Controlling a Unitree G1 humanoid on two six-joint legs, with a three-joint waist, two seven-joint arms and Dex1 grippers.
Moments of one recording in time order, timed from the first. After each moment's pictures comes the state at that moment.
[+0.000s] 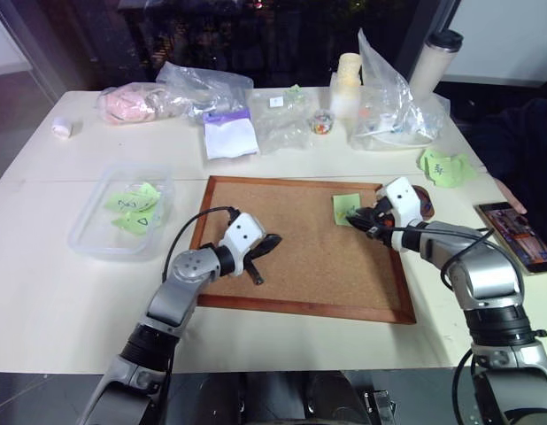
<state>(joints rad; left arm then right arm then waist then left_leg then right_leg) -0.32 0.30 -0.26 0.01 -0.09 0.24 -0.69 -0.41 -0.61 -0.01 -0.04 0.28 0.69 0.66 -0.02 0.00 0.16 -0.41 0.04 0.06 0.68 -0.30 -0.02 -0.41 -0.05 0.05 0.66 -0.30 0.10</state>
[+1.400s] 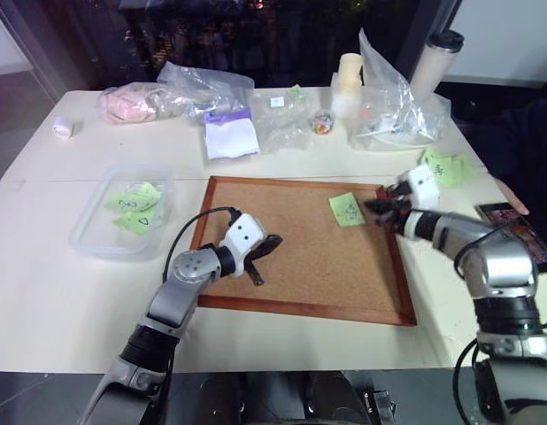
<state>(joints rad) -0.32 0.30 -0.26 0.01 -0.07 0.26 -0.70 -0.50 -0.63 -0.14 0.04 0.36 0.71 0.61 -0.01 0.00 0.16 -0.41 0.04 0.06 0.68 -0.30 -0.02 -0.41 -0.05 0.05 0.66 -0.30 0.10</state>
